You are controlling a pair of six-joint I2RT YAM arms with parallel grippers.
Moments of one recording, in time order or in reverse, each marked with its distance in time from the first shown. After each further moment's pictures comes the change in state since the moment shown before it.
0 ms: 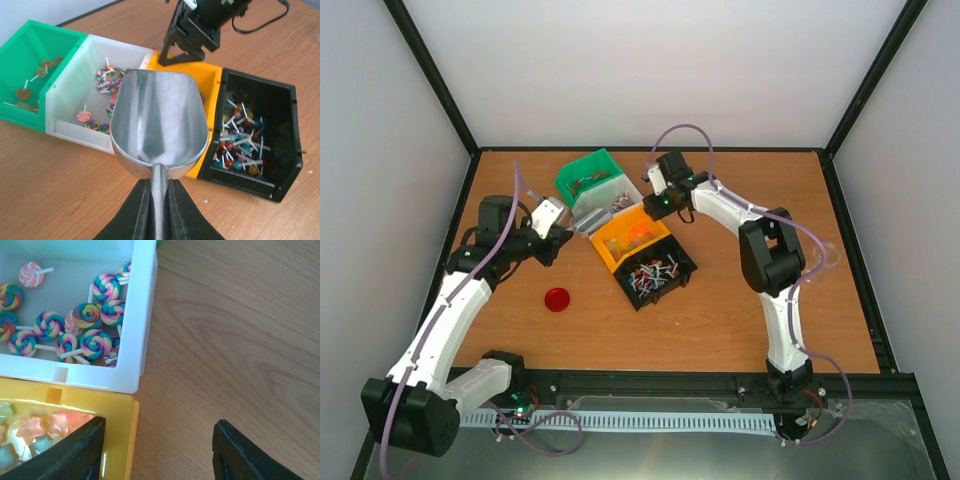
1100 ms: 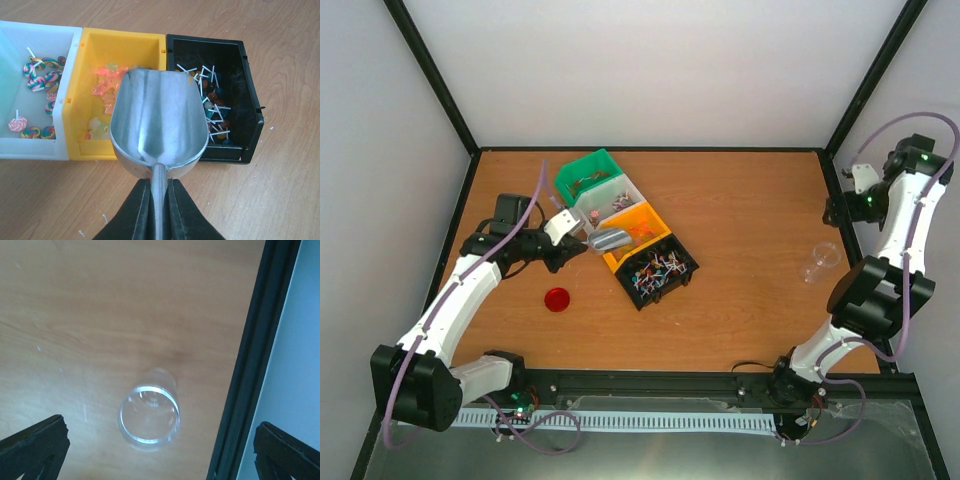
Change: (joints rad) left arm -0.036 0.146 0.025 -0.091 0.172 0.224; right arm -0.993 -0.439 0.095 -0.845 -0.113 -0.534
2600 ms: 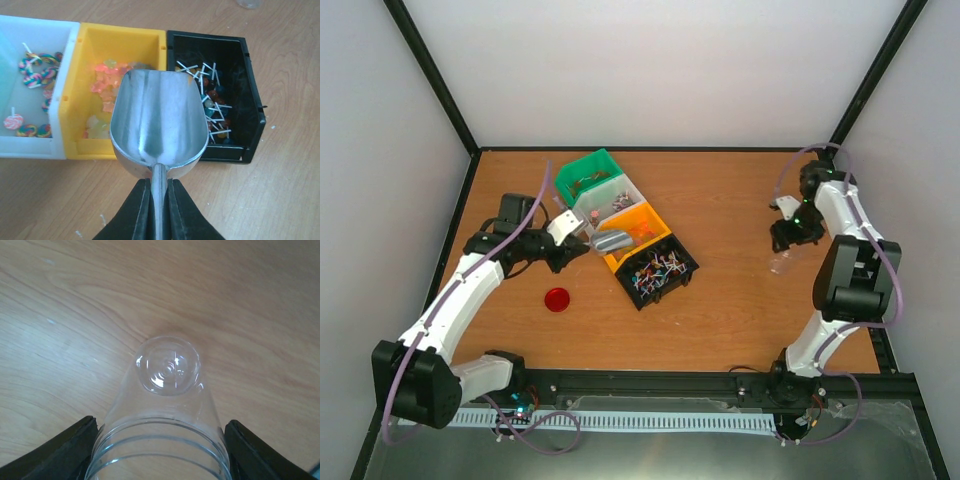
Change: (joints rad) left arm -0.012 0.008 0.000 0.020 -0.021 -0.020; right arm 0.276 0.048 -0.397 0.196 0.195 0.081
